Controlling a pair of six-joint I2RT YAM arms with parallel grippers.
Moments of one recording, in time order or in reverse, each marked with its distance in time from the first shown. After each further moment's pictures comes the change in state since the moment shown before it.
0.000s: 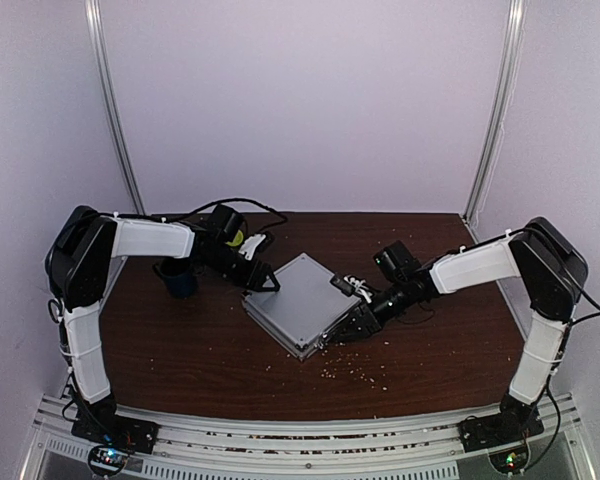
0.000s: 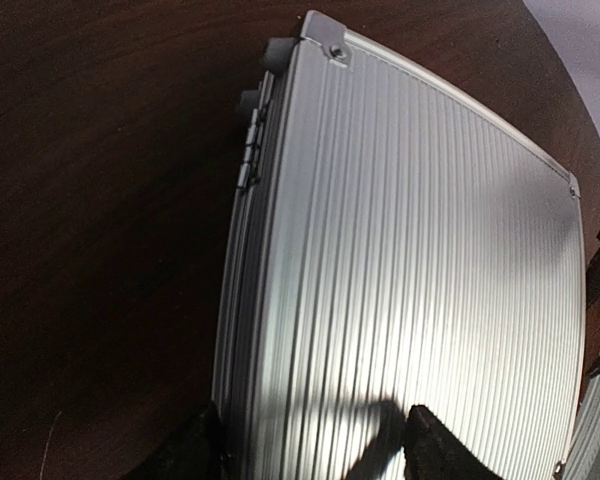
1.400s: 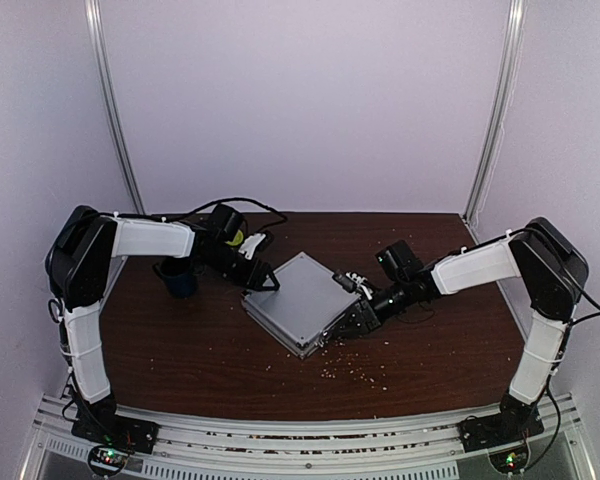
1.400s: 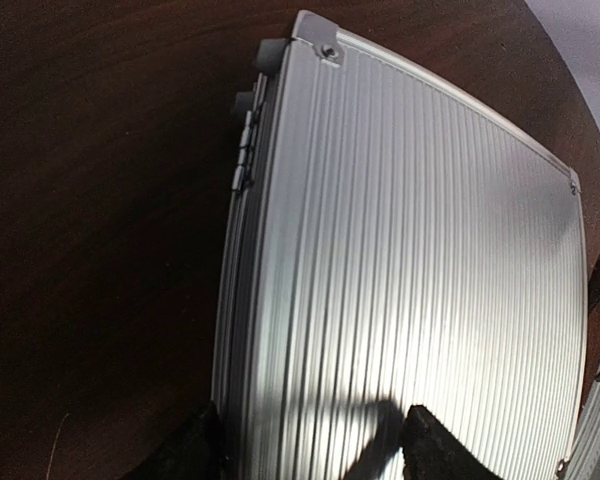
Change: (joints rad) left arm 0.000 0.002 0.006 -0.002 -0.008 0.000; right arm -0.011 -0.004 -0.018 0.075 -0.033 0.106
